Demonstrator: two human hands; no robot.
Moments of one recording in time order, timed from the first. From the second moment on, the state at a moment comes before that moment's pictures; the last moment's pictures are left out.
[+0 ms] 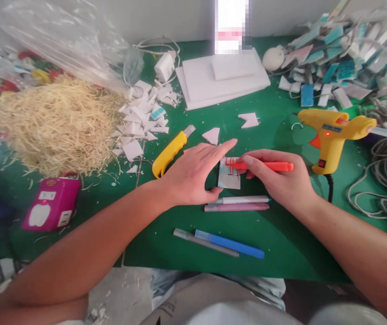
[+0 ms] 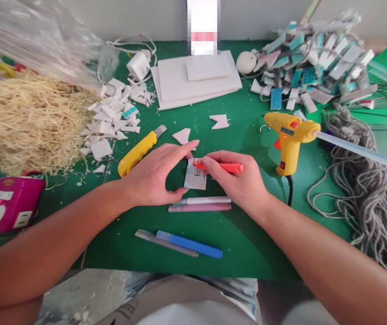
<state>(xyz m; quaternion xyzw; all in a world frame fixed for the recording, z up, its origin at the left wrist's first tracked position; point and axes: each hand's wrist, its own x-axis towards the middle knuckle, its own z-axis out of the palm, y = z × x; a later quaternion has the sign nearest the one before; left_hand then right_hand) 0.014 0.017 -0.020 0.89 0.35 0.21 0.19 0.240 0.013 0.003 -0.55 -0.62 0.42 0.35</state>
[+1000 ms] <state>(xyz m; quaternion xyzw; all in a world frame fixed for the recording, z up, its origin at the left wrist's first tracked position) 0.013 0.018 -0.022 0.89 0.35 0.22 0.19 0.241 0.013 0.002 -0.56 -0.61 0.43 0.37</state>
